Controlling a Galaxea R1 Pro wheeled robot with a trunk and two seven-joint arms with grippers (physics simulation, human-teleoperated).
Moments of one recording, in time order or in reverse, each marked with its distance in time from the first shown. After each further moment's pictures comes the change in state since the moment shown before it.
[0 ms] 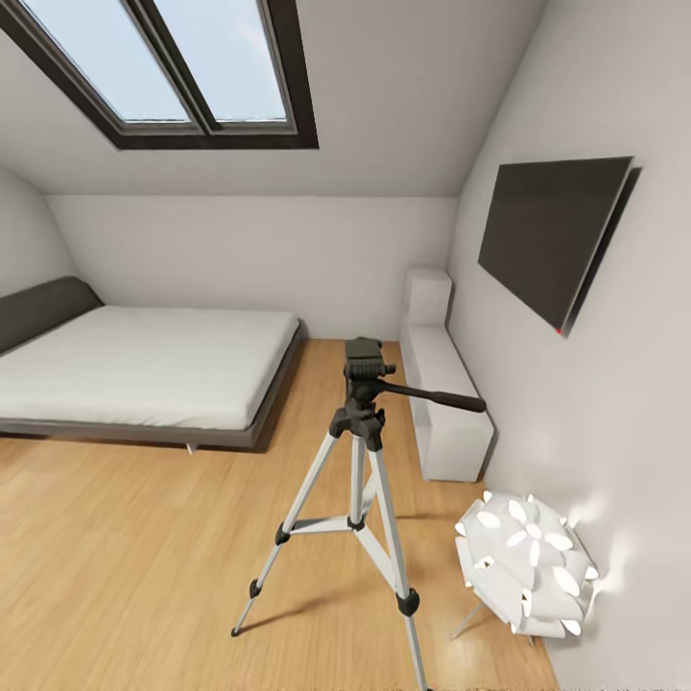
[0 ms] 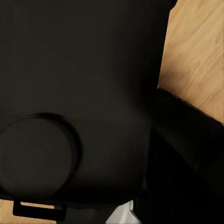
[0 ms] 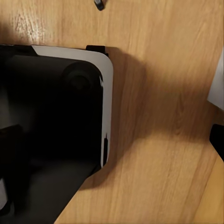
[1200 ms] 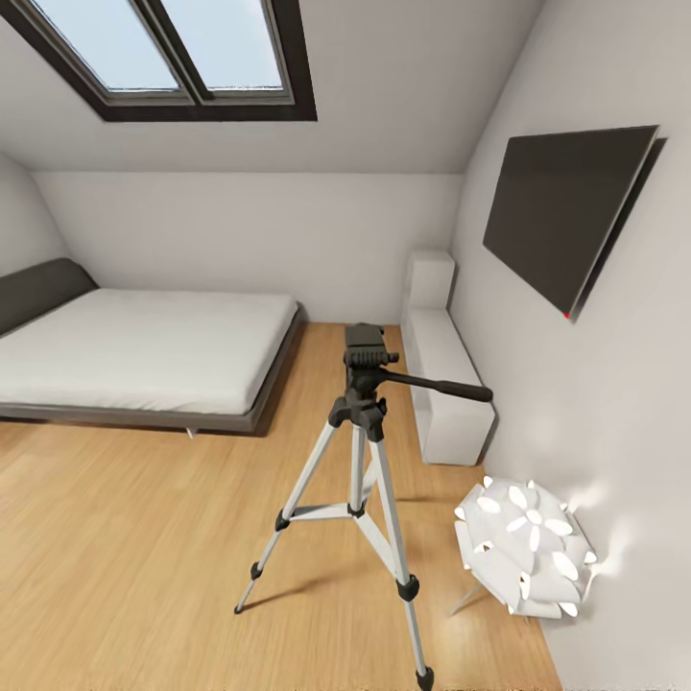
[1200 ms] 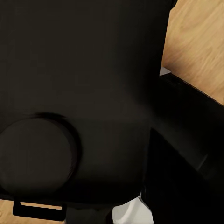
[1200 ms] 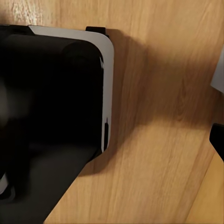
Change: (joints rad) left arm 0.000 0.000 0.000 0.000 0.000 0.000 0.000; right arm 0.000 0.000 0.000 0.000 0.000 0.000 0.000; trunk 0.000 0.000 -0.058
